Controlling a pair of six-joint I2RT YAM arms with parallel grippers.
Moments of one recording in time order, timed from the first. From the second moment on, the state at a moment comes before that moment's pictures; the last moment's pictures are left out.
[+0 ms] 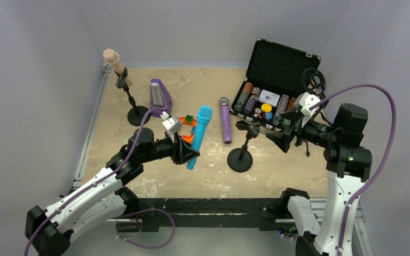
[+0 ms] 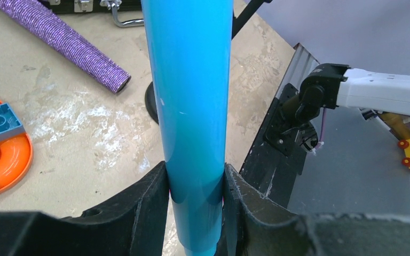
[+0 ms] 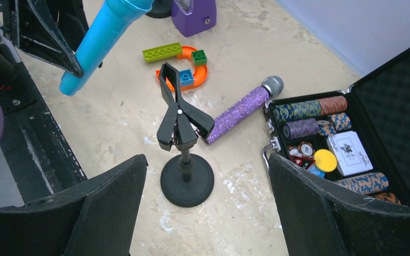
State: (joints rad) left arm -0.70 0.78 0.56 -0.04 0.43 -0.38; right arm -0.23 0.81 1.29 -1.04 -1.04 -0.56
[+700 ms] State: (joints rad) left arm -0.70 0.84 0.81 -0.03 0.58 -0.39; right arm 0.15 1.02 1.71 -1.26 -0.95 -0.61
